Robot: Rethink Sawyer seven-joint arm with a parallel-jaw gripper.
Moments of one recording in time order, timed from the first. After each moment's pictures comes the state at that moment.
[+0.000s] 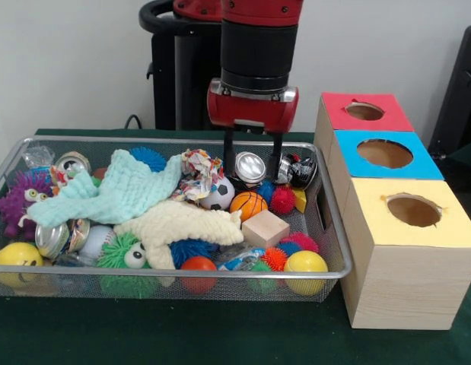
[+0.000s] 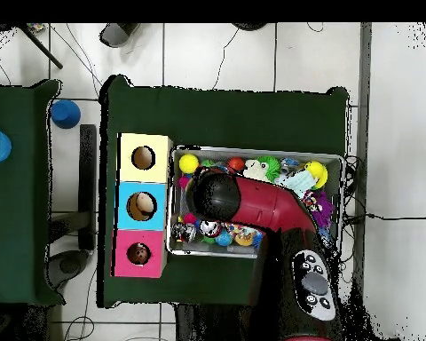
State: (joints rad) arm -0.24 -0.68 -0.01 1.66 -0.01 0.46 1.72
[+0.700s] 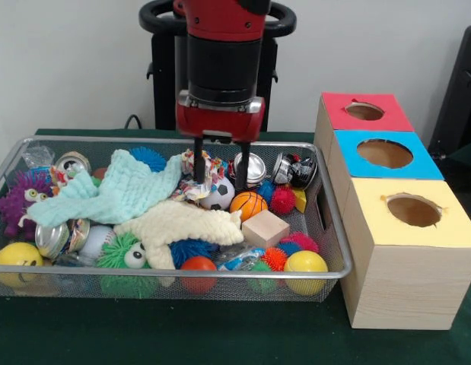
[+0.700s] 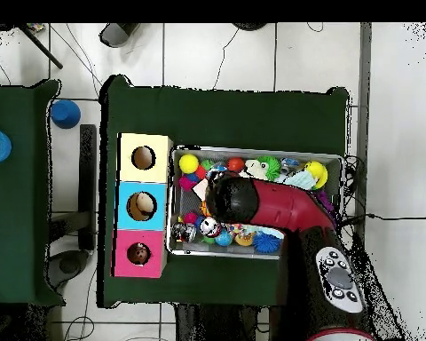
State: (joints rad) arm -0.36 -0.66 0.08 1.67 -0.14 0.46 1.72
